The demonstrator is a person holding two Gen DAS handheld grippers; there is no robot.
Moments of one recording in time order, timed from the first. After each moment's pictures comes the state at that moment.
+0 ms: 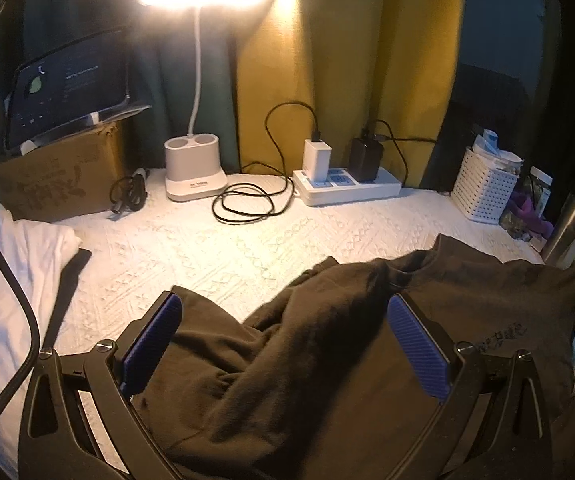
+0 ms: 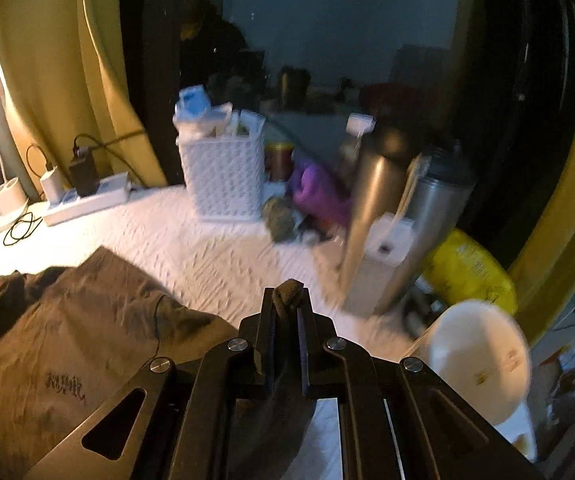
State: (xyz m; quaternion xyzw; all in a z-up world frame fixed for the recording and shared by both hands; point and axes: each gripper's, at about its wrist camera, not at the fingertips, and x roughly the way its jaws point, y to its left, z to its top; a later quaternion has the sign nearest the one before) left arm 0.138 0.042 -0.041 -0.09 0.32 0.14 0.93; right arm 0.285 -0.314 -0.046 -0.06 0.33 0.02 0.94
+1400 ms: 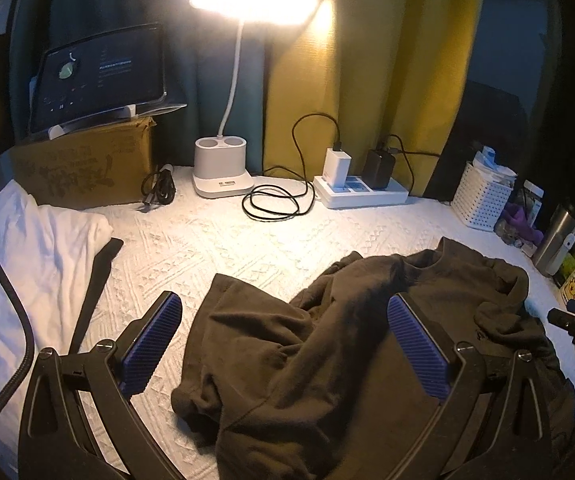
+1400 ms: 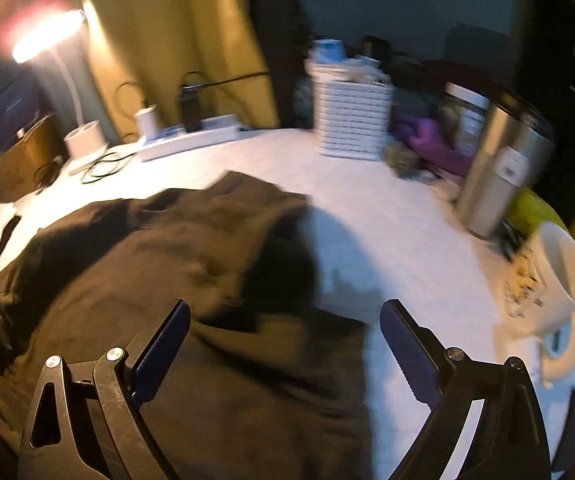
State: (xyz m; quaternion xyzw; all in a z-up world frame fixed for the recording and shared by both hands) left arm 0.091 0.070 -0.035 -0.11 0.31 0.13 0.94; right arm 0.214 -0.238 -0.080 -0.04 0.40 0.10 0.91
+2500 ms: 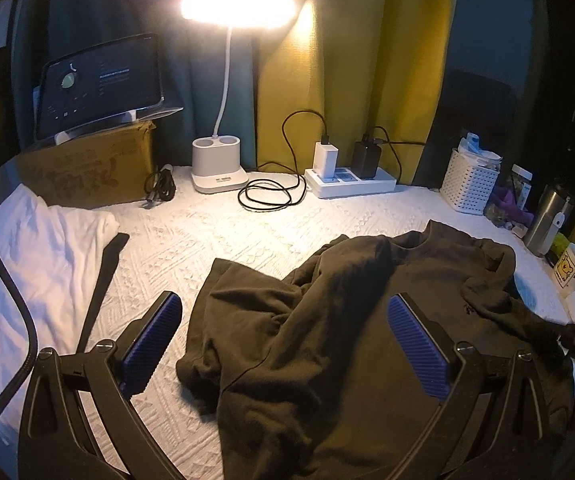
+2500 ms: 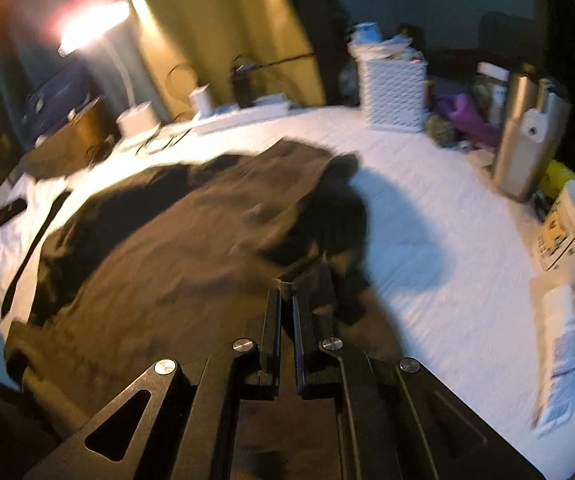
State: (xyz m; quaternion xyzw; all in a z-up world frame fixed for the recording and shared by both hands) left arm 0.062 0.055 -0.031 -0.09 0.31 0.13 0.94; right arm 0.150 -0.207 -0.097 -0.04 0.43 0.21 0.88
